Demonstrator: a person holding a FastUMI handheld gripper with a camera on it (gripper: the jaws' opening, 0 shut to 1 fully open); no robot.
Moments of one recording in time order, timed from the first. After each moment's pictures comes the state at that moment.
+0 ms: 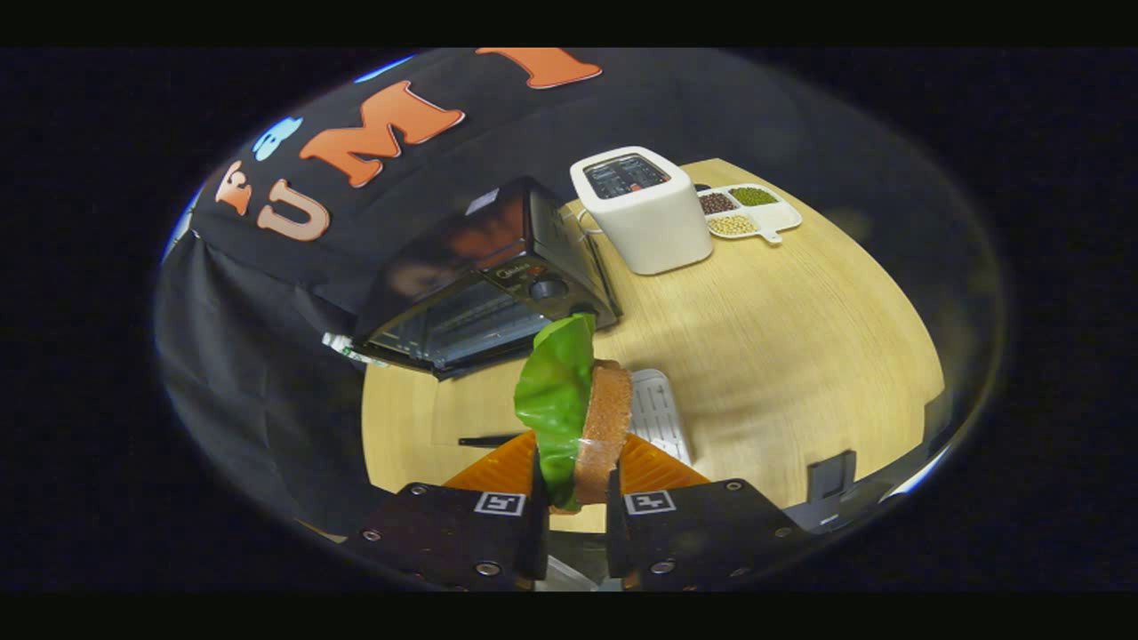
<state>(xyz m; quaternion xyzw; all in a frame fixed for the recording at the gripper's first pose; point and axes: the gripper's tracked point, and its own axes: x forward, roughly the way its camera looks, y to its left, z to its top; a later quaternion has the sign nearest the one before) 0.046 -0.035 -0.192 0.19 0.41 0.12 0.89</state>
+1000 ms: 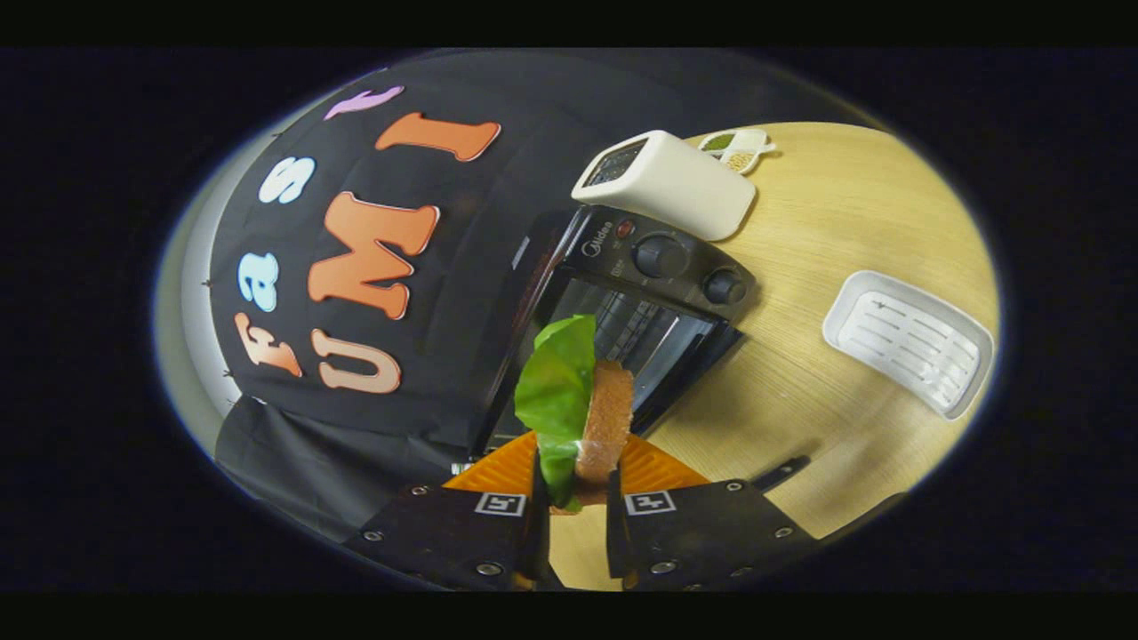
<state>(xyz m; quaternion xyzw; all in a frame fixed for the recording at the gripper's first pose) 0.125 0.126 -0.208 0.51 0.21 0.10 0.83</state>
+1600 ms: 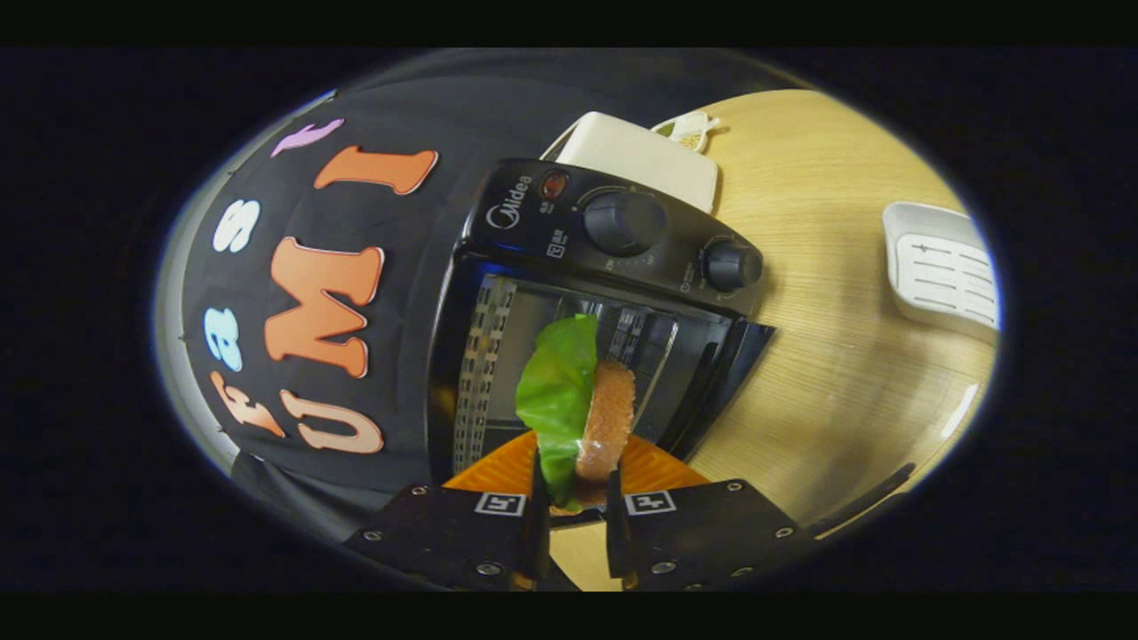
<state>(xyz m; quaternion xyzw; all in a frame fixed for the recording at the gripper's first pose) 0.211 0.141 -0.238 0.58 0.17 0.00 0.80</state>
